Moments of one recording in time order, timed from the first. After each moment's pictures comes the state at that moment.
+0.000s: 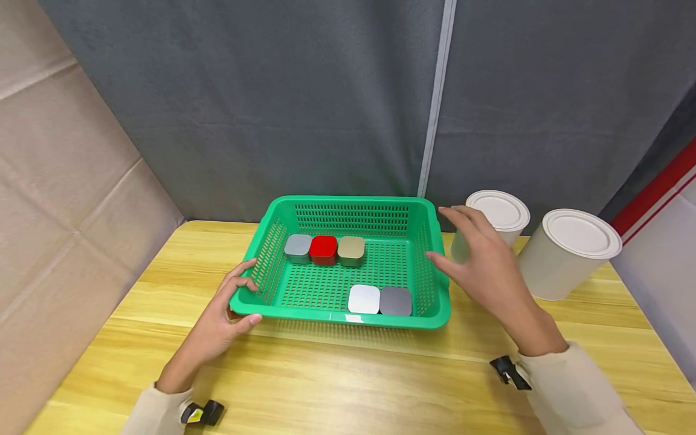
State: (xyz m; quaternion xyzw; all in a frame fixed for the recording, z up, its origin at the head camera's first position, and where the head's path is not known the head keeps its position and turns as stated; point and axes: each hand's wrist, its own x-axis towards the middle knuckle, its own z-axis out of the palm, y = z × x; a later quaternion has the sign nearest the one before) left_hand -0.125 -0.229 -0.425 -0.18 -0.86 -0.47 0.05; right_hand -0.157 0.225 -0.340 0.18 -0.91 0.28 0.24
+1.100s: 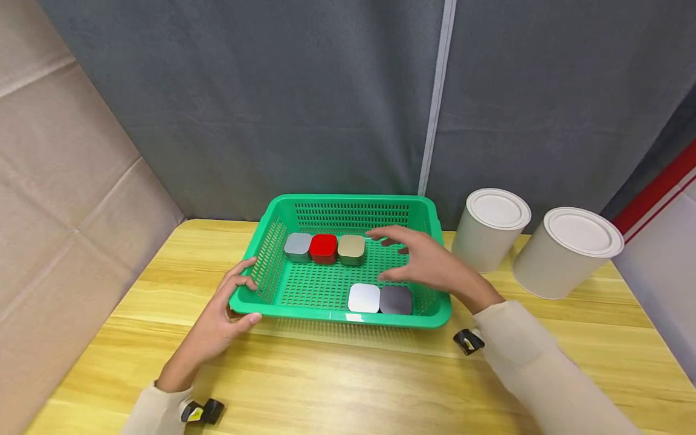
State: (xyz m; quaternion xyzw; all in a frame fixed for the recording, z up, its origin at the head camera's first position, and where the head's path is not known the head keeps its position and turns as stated) left_hand -0.125 -0.230 -0.424 -0.18 -0.86 -0.47 0.04; right_hand -0.198 0.177 -0.352 0.31 -0.85 0.43 -0.07
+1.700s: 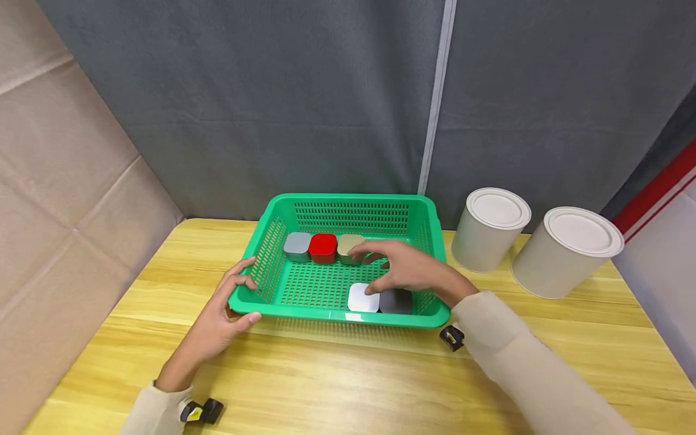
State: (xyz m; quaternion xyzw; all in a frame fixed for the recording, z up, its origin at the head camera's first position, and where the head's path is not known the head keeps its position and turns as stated) left_hand -0.126 -0.229 -0.426 -0.18 -0.86 -0.47 0.05; right_hand -0.213 0.155 -0.370 0.35 -0.81 0.43 -0.19
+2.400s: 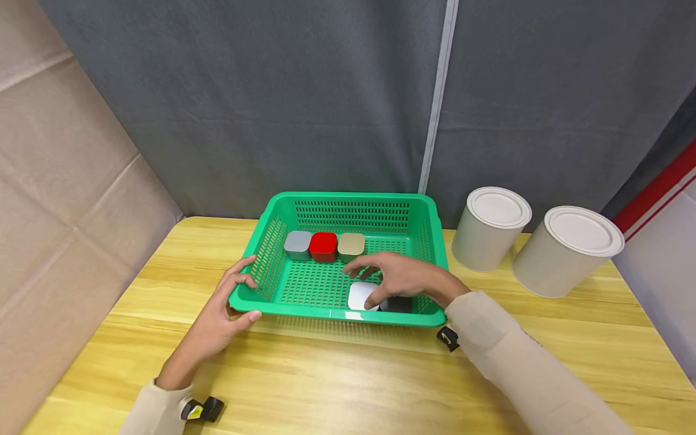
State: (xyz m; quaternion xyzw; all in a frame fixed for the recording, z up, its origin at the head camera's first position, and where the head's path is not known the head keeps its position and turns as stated) left_hand -0.126 -0.229 -0.426 -0.18 -0.86 -0.48 0.04; right_hand -0.212 0.146 -0.380 0.36 -0.81 0.38 -0.26
